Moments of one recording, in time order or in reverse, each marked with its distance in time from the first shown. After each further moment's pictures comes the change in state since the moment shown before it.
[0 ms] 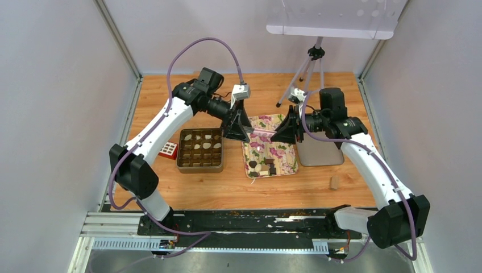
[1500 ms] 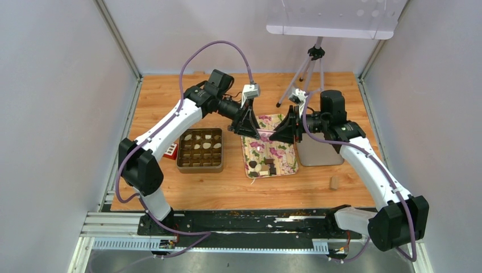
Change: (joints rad) left arm -0.058 0.050 -0.039 0.203 0.010 -0.180; right arm 0.000 -0.027 -0.096 0.182 0.004 0.137
